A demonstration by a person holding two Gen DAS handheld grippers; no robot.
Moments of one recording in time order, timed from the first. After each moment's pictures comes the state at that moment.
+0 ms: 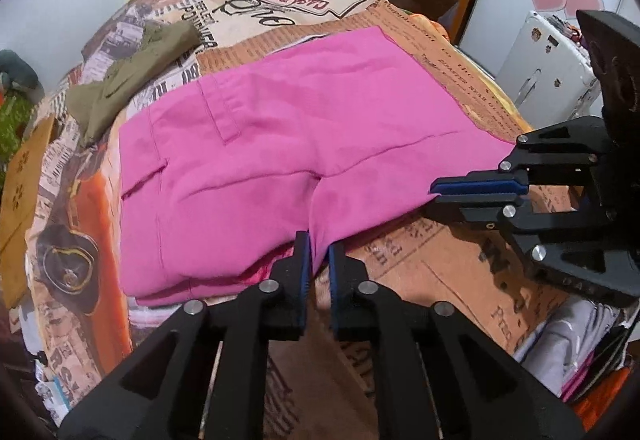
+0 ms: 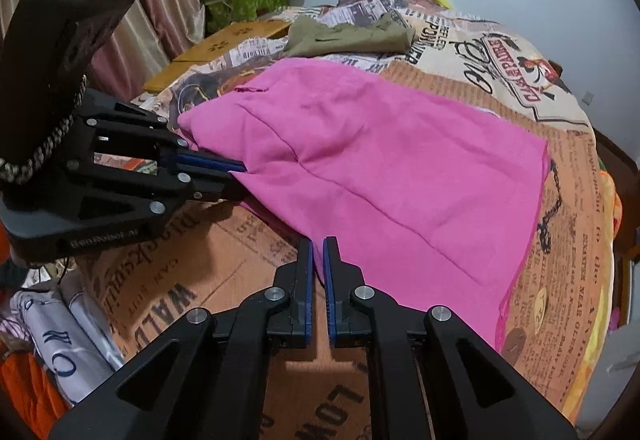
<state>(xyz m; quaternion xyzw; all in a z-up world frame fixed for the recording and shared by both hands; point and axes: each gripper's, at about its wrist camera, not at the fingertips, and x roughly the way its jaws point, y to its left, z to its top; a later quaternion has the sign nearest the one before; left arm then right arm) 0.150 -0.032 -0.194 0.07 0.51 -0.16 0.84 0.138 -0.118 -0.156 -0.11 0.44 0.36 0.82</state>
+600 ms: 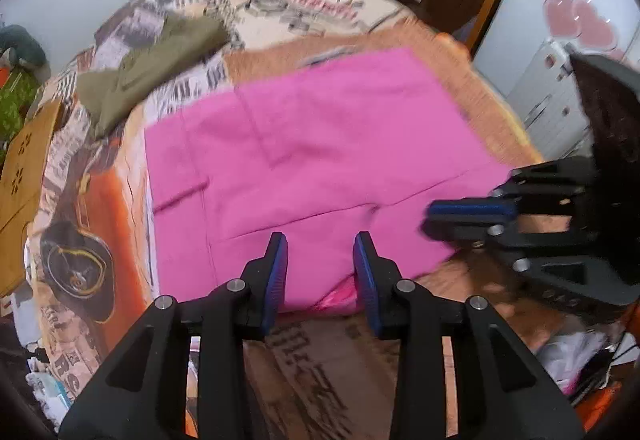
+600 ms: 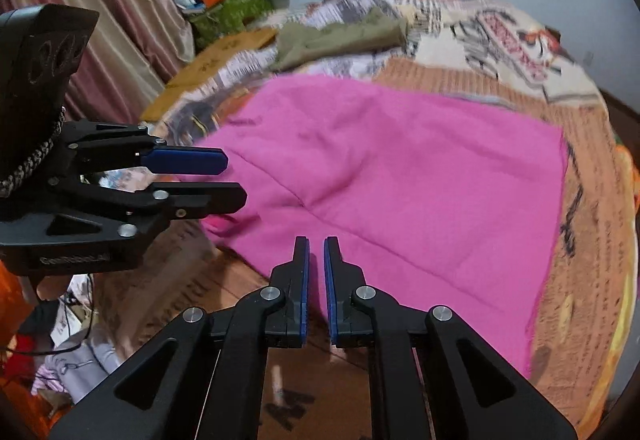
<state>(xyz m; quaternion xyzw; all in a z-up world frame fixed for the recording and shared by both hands) 0.180 -0.003 -0.193 0.04 0.52 -0.13 0.84 0.170 -0.100 -0.162 -0.04 0.48 0.35 0.80</state>
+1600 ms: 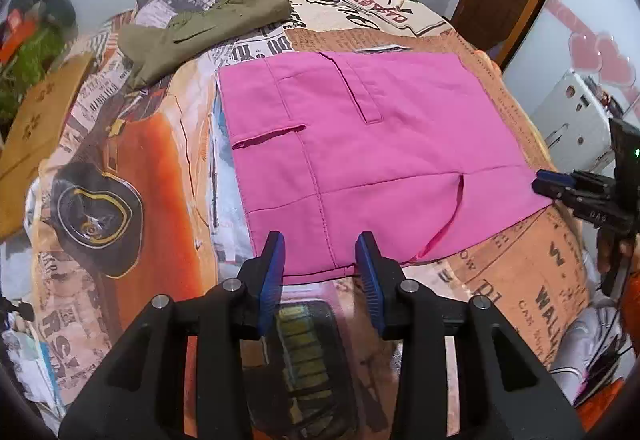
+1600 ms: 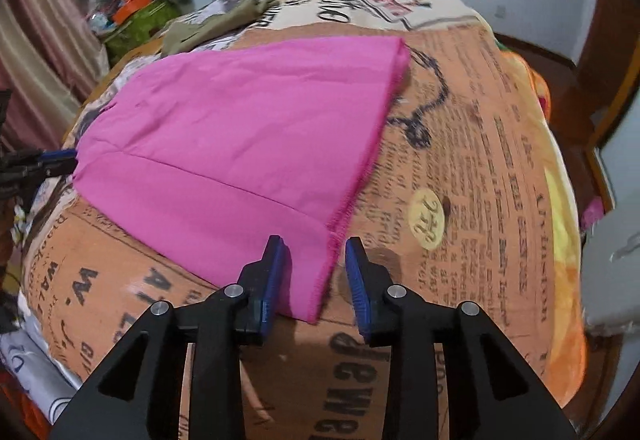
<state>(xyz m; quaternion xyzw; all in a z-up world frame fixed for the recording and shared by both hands) 0.154 0.057 -0.206 -0.01 0.51 -0.09 0.86 0.168 -0.222 -0.195 -0.01 0.50 0.21 0.84</state>
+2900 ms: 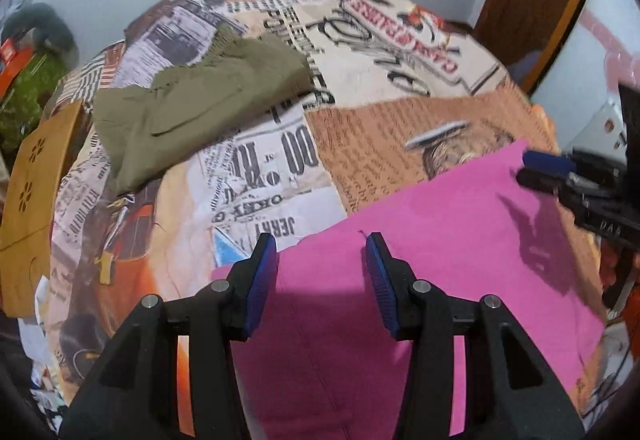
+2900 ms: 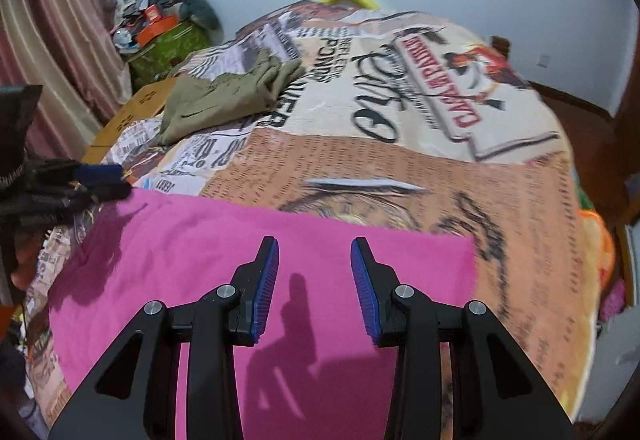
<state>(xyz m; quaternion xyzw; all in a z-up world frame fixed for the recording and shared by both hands) 0.334 0.054 -0.206 0.01 0.51 -0.06 0.86 0.331 -0.152 -0.166 -0.03 0.44 0.28 0.85</state>
